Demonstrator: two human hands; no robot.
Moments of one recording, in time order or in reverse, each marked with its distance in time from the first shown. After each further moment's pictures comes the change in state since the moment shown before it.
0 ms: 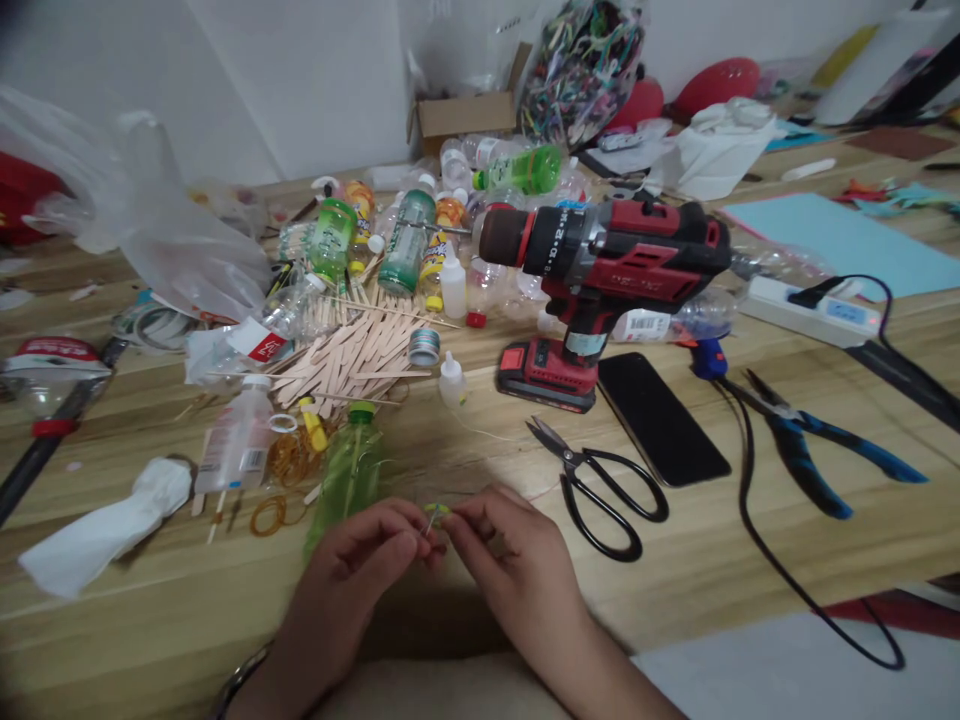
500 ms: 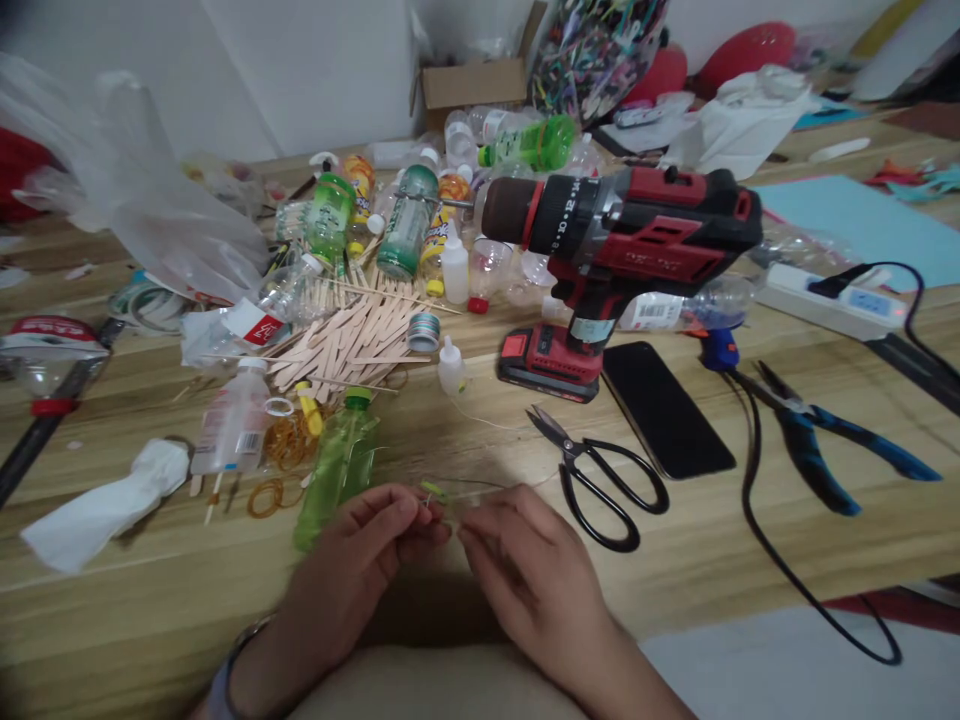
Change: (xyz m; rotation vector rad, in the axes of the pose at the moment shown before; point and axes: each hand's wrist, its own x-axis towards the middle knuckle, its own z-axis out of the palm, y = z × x) left_hand 0.007 0.000 0.012 -0.365 0.155 -0.336; right_hand -0.014 0.012 -0.016 -0.065 -0.032 -0.216
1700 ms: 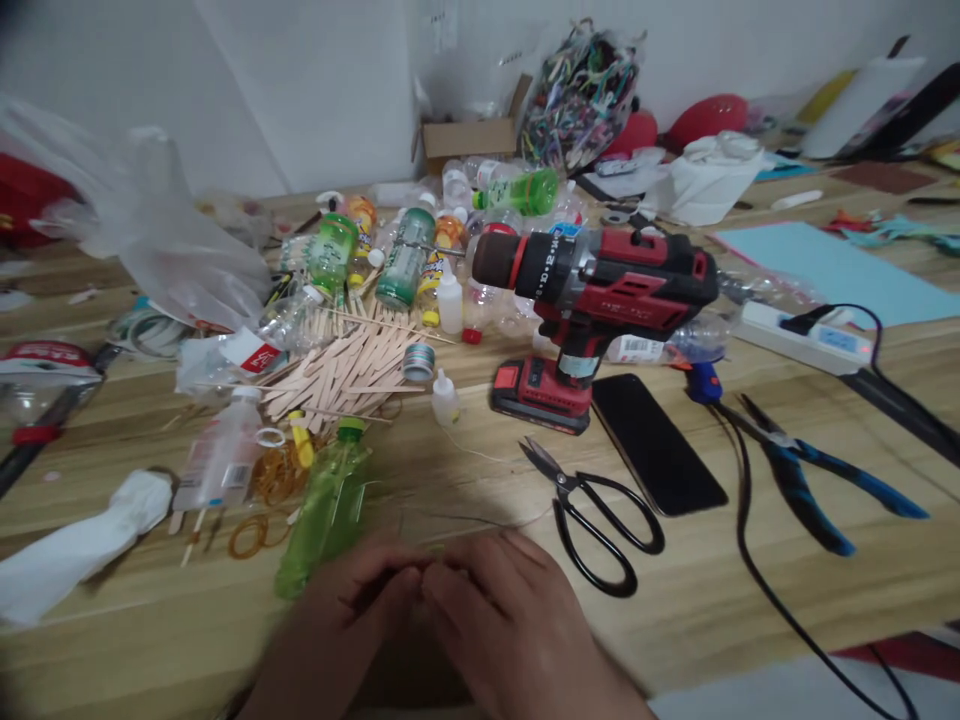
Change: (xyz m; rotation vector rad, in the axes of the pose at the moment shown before) left_hand -0.007 0.003 -0.007 0.936 -0.044 0.345; right_hand 0.015 -0.012 -0.008 -0.280 -0.114 -0.303
